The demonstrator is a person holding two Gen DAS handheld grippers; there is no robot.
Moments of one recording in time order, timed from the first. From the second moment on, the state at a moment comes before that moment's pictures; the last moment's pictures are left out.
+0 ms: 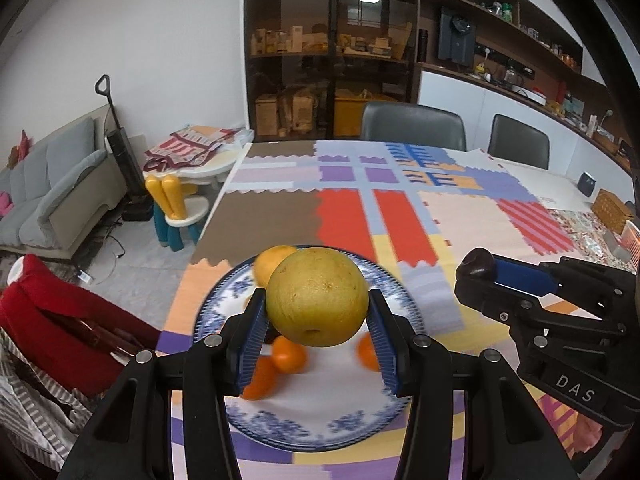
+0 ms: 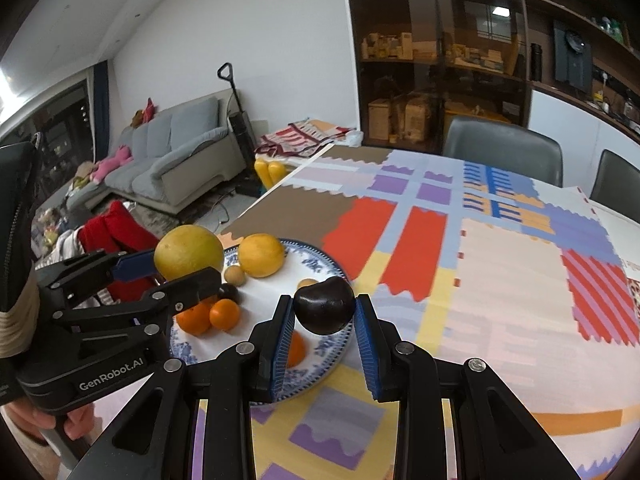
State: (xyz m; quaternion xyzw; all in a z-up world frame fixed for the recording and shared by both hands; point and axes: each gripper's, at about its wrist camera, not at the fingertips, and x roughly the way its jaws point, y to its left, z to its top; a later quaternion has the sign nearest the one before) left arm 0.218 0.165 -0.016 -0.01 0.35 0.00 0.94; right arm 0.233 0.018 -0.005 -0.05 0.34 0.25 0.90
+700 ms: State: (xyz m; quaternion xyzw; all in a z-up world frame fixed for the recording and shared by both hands) left arm 0.250 0.195 -0.059 0.01 0.39 -0.01 0.92; right arm 0.280 0.066 -0.058 -0.06 0.41 0.27 0.87
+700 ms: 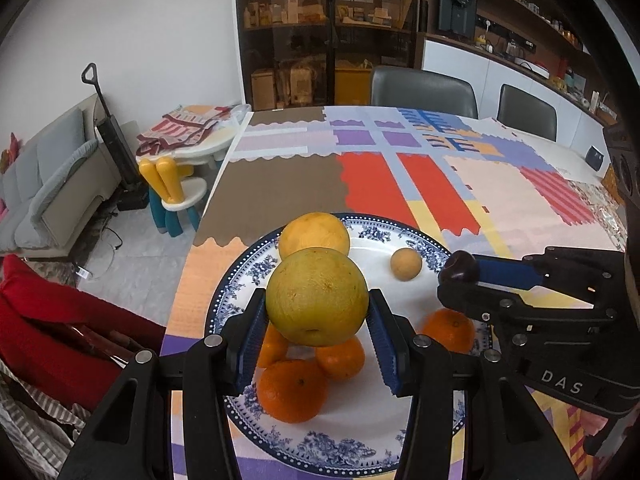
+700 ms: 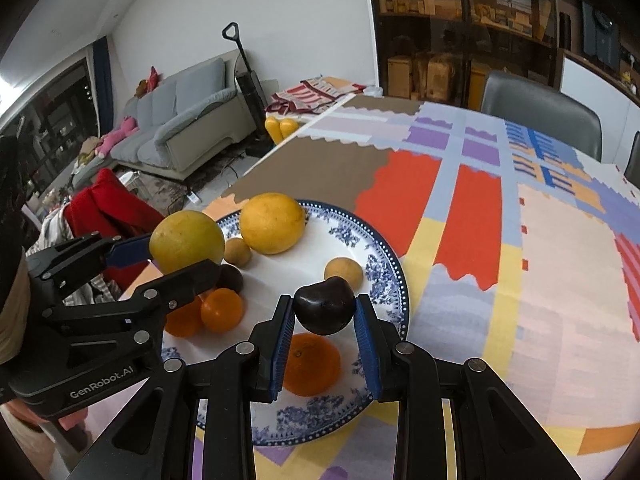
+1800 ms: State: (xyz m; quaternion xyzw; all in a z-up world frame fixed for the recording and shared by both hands) left arm 0.179 0.144 -0.003 0.05 0.35 0.00 0.94; right arm 0.215 0.004 -0.002 -0.06 0.34 0.22 0.91
